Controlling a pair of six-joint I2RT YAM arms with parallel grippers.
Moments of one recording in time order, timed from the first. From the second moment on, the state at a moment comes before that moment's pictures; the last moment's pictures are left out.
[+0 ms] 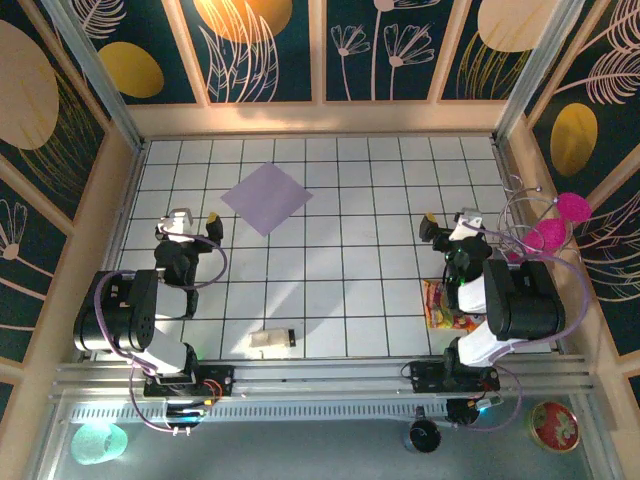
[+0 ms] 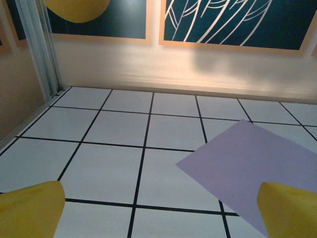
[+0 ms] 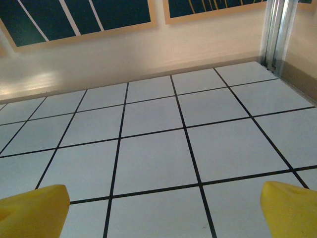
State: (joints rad) left arm 0.02 1.53 0.21 1.23 -0.01 -0.09; right arm -0.03 1.55 0.21 1.21 -0.03 0.13
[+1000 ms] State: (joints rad) left arm 0.02 1.53 0.21 1.24 -0.02 -0.09; right arm -0.03 1.55 0.21 1.21 -0.03 0.13
